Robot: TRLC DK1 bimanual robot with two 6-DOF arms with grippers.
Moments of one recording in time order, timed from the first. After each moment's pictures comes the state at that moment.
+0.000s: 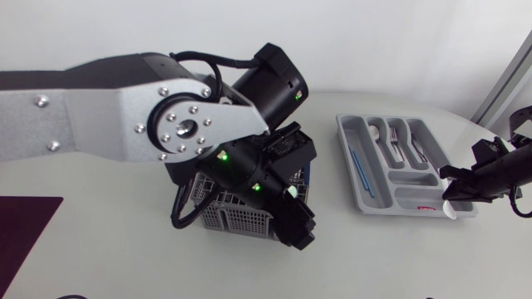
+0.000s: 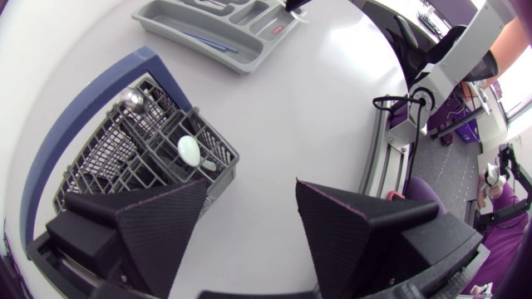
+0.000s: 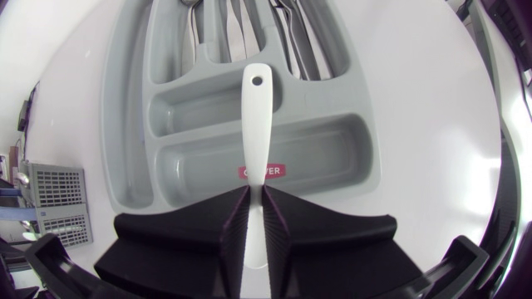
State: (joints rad) left arm -0.92 1.64 1.32 -0.75 0.19 0.11; right arm -0.49 1.68 1.01 -0.67 -0.23 -0.19
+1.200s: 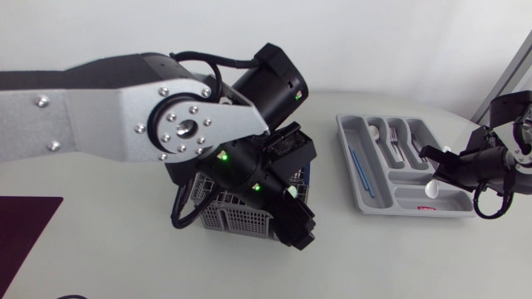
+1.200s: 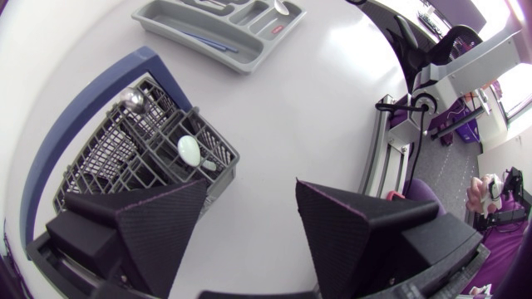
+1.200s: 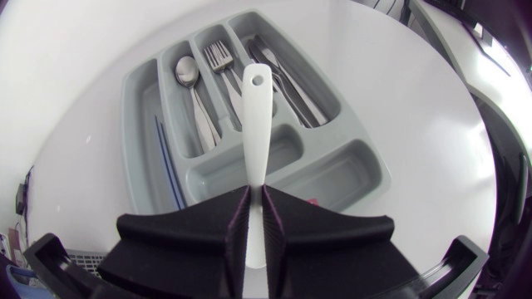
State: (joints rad) left arm -0.92 1.64 1.32 -0.75 0.19 0.11; right arm -0.26 1.43 0.78 -0.30 -0.01 0.31
